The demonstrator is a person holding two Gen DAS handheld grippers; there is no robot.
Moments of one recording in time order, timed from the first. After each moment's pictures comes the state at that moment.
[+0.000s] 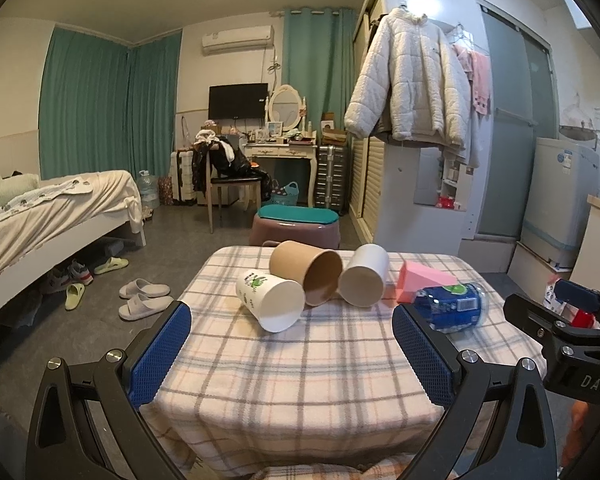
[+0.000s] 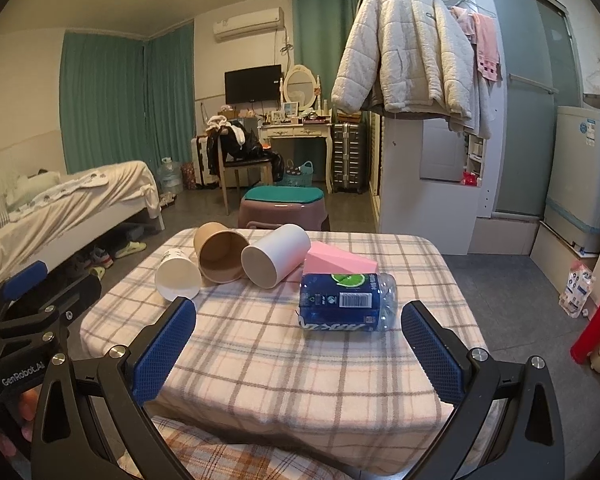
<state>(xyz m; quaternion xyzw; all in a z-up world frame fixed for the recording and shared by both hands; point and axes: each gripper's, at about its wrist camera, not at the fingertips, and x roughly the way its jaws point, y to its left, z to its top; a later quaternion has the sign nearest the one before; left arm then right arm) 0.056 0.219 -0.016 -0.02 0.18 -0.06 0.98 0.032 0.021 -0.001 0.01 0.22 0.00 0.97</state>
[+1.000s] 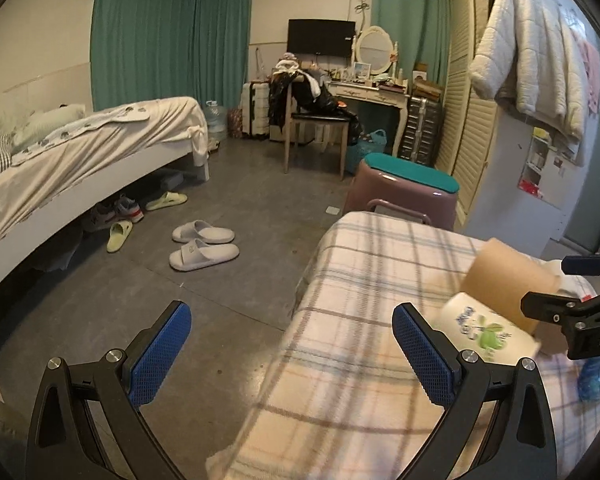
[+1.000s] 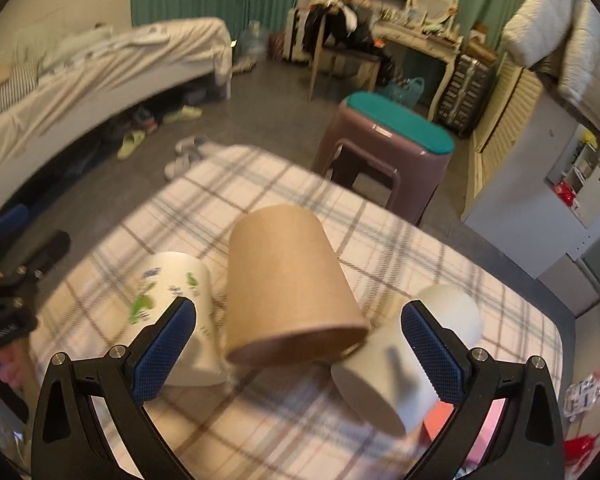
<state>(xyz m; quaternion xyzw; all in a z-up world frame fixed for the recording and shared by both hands) 0.246 0.349 -0.086 -0.06 0.30 0.07 0.95 0.333 0.143 -0.062 -0.15 0.44 0.14 0.87</state>
